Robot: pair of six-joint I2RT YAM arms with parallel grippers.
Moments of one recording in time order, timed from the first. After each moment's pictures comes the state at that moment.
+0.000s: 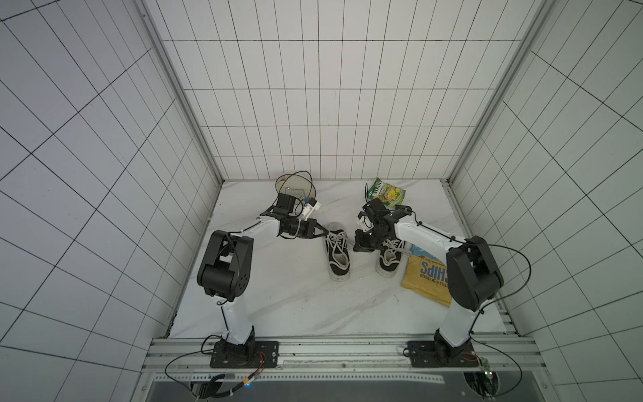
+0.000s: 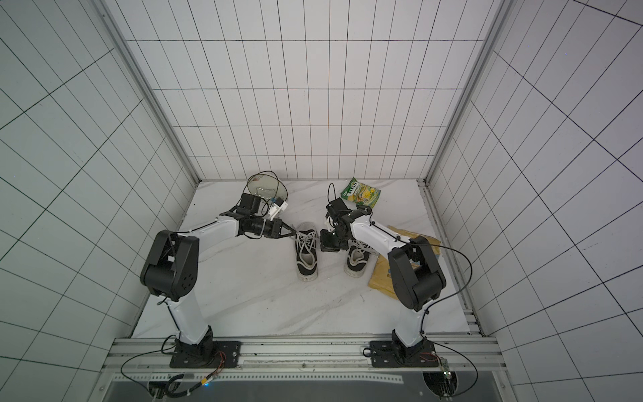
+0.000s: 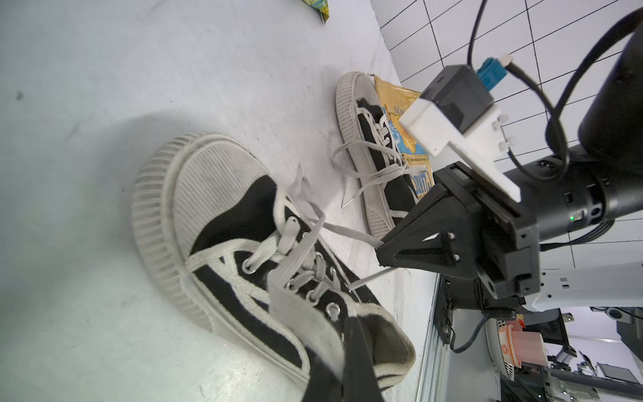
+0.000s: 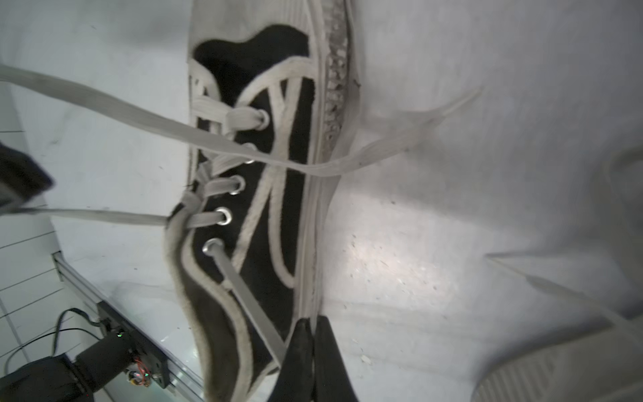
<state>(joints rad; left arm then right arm) -0.27 1.86 1.19 -0.31 0.99 -0.15 0.62 1.80 1.30 -0.78 -0.34 0.42</state>
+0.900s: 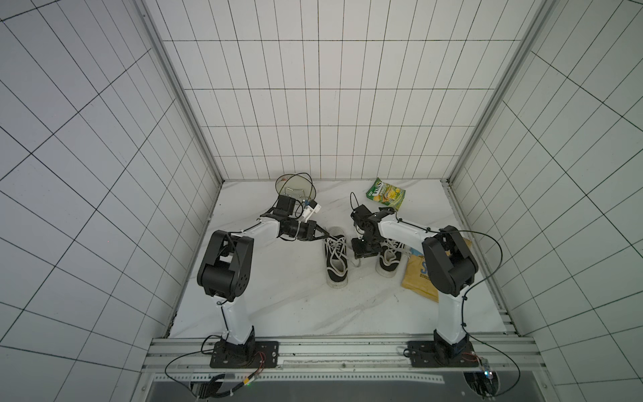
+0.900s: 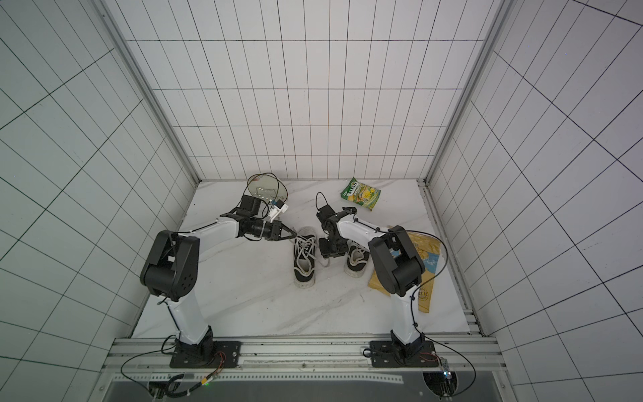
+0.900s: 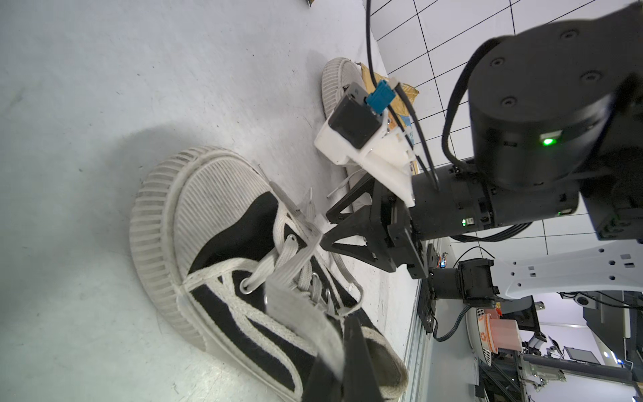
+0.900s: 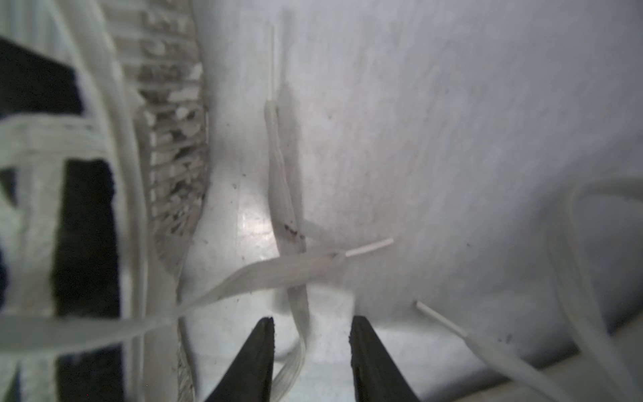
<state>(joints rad) -0.27 1.86 1.18 -0.31 1.03 -0.16 0.67 2.01 1.42 -0.84 -0.11 0.33</state>
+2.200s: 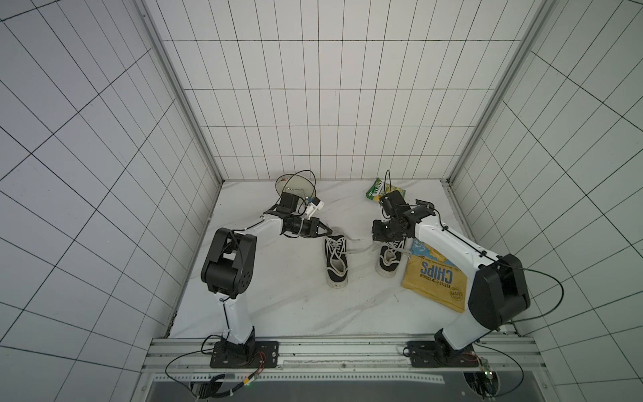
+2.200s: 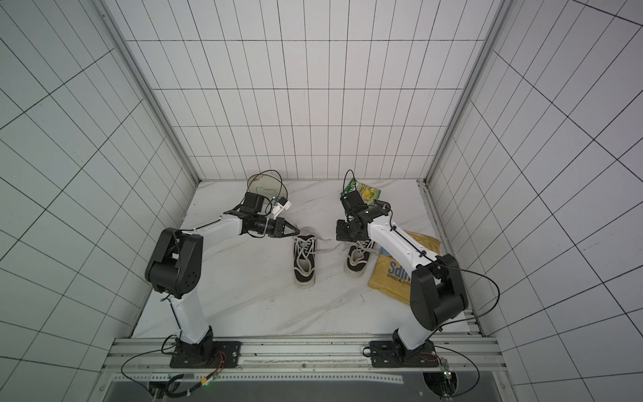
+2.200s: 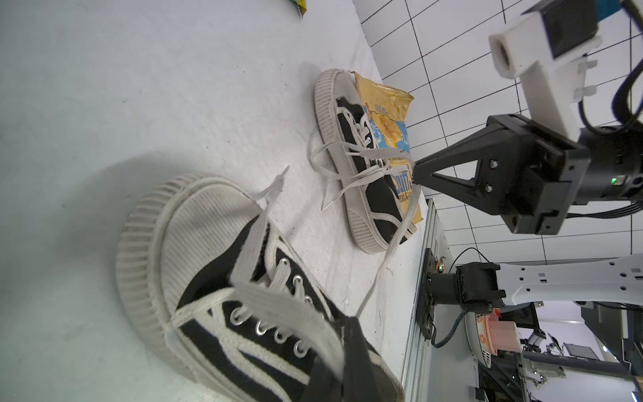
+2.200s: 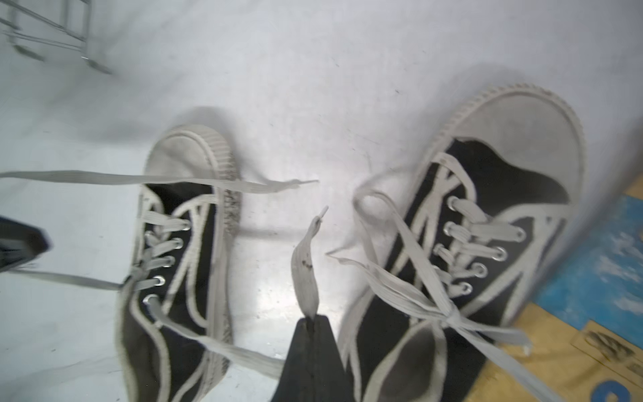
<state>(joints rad) -0.31 1.92 1.29 -0.34 1.04 -0.14 0.55 1.61 1.30 -0.74 -0.11 0.39</state>
